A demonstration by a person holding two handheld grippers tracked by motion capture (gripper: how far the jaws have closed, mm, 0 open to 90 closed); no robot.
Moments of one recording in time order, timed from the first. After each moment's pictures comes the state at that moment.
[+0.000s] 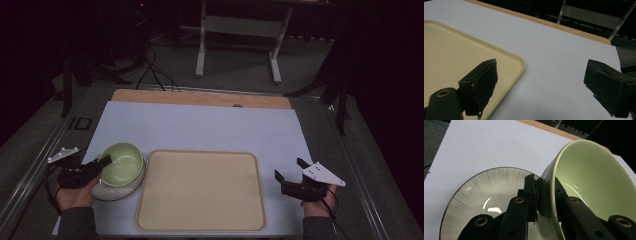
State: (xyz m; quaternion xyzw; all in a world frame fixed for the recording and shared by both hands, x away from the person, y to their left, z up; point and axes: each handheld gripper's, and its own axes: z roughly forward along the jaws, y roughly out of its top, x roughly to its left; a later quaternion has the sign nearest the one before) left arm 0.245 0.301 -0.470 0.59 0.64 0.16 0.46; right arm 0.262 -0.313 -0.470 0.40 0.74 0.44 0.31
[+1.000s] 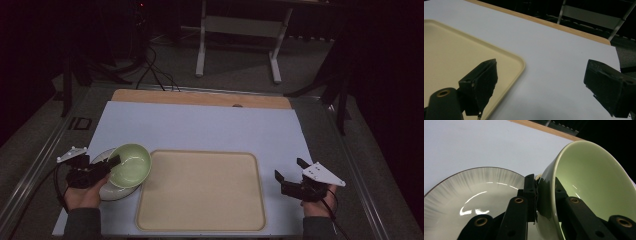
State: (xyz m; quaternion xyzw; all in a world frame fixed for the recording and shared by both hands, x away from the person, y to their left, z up) left arm 0.247 0.282 -0.468 0.61 0.62 0.14 0.48; right arm 0.262 -0.313 -0.470 0.40 0.74 0.44 0.31
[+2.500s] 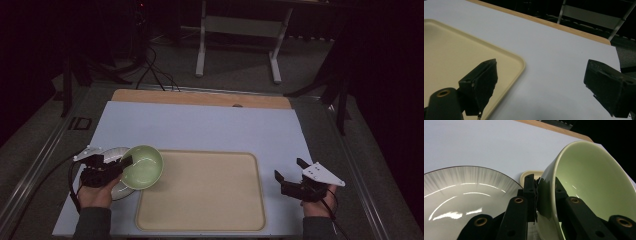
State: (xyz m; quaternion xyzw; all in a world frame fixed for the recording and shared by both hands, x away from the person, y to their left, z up) left arm 0.254 0.254 -0.470 0.63 0.60 0.13 0.48; right arm 0.262 -0.313 -0.470 0.40 0.74 0.44 0.31
